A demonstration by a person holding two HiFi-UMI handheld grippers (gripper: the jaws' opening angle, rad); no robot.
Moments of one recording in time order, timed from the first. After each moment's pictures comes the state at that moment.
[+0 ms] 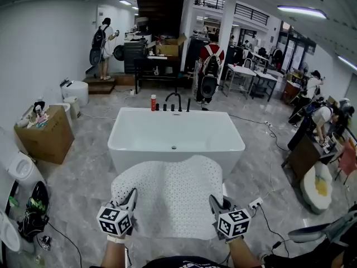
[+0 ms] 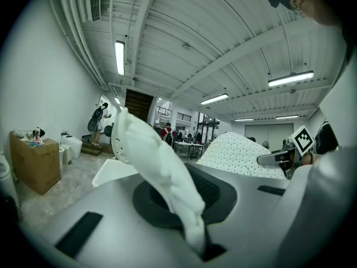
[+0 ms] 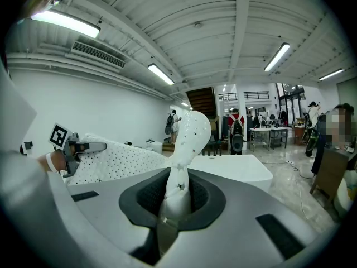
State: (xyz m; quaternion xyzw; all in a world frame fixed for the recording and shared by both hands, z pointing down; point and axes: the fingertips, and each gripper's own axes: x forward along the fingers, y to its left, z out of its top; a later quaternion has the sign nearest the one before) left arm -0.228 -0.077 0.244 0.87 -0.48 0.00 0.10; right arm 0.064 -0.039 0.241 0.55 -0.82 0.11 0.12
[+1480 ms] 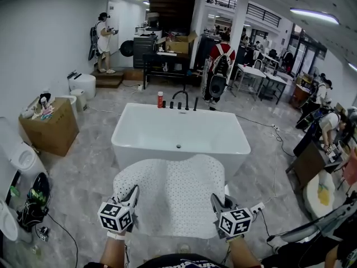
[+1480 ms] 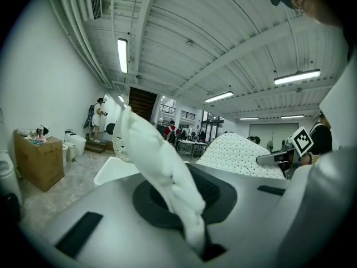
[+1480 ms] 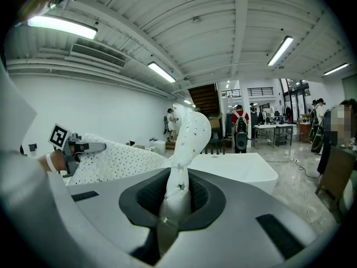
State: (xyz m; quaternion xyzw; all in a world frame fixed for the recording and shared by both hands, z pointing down) left arm -0.221 -0.101 0.248 0.86 -0.50 0.01 0.11; right arm 0.074 -0.077 0.247 0.53 -0.83 0.12 0.12
